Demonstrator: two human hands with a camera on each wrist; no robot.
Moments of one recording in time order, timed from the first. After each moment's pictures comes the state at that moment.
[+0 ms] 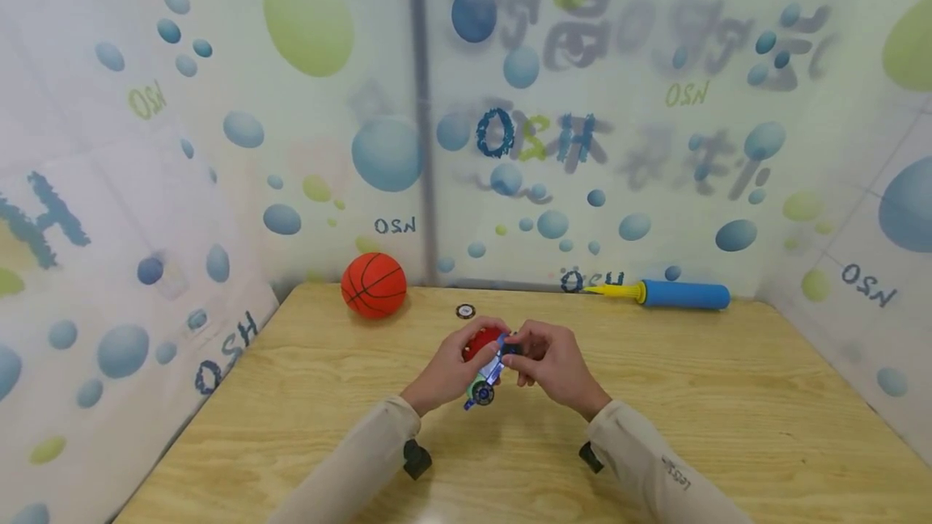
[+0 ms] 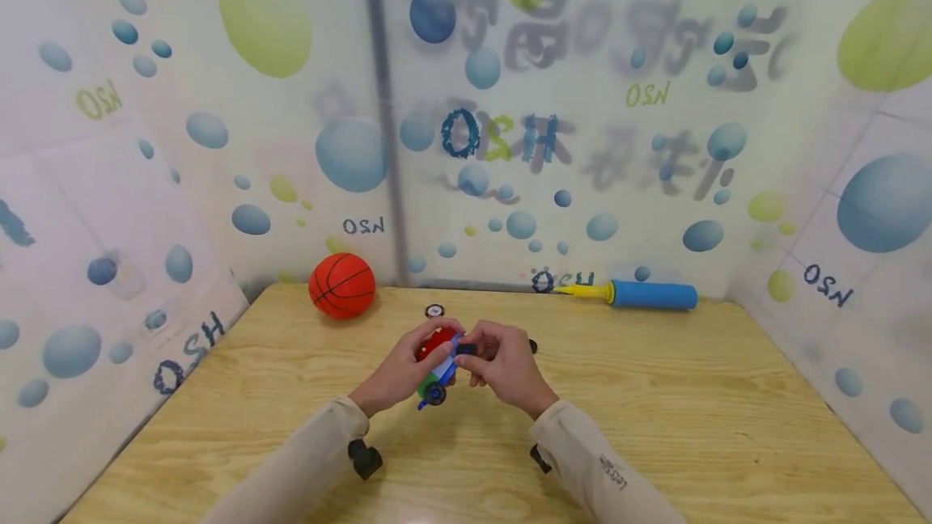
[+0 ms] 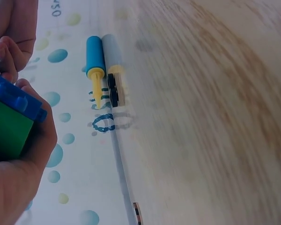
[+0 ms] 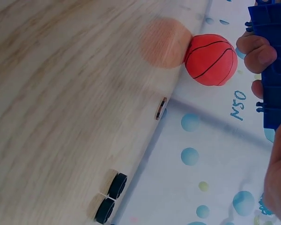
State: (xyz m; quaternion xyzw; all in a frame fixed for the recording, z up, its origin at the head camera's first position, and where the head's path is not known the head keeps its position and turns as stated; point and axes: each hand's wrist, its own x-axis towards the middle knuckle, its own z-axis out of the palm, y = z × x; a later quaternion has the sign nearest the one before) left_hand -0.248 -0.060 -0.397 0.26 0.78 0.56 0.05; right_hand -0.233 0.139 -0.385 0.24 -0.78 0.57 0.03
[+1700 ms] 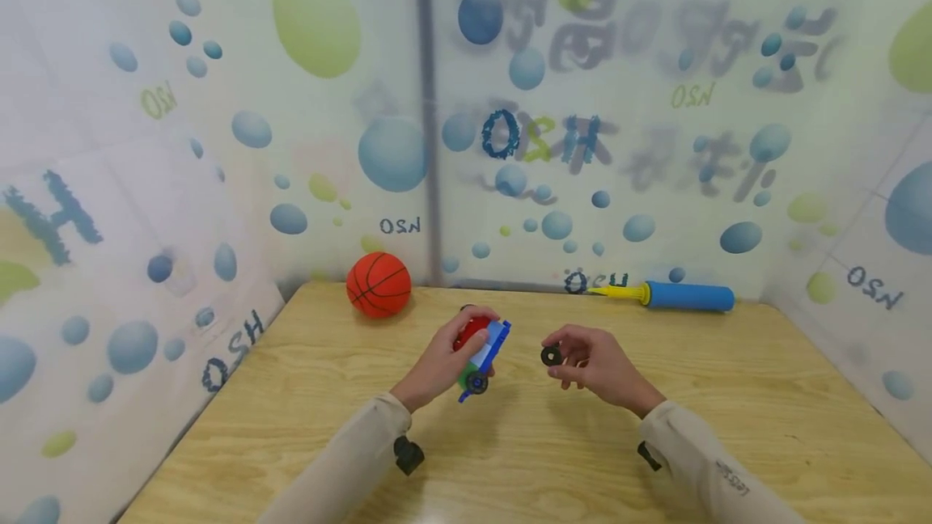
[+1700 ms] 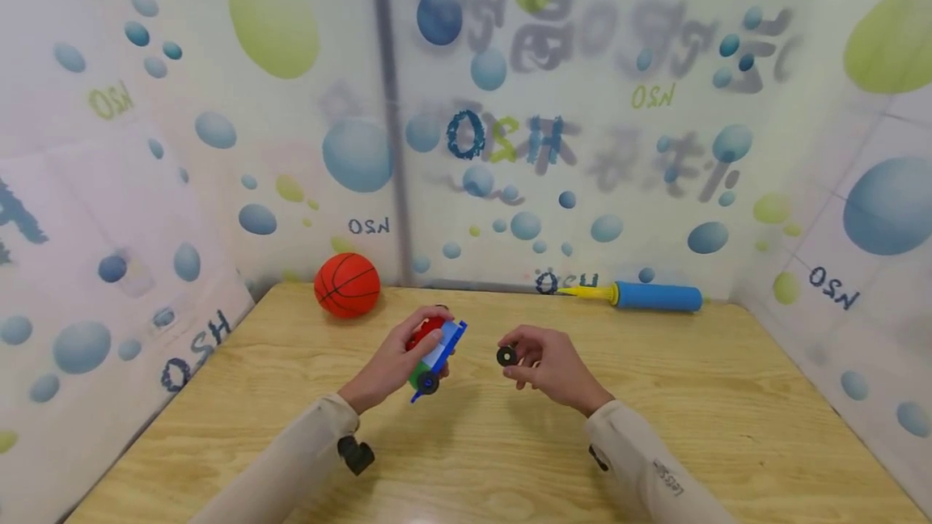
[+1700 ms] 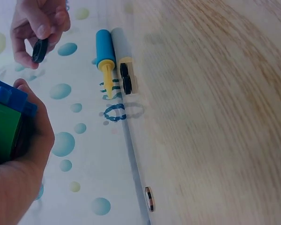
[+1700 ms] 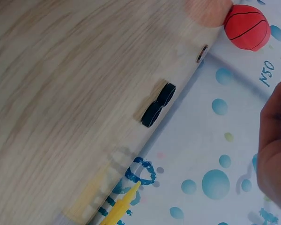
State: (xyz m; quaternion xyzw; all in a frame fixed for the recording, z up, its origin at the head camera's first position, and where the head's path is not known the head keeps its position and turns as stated) left_hand -0.246 -0.078 -0.384 0.22 0.75 0.61 0.09; right_hand -0.239 0.200 -0.391 0.27 -0.85 0.46 -0.01
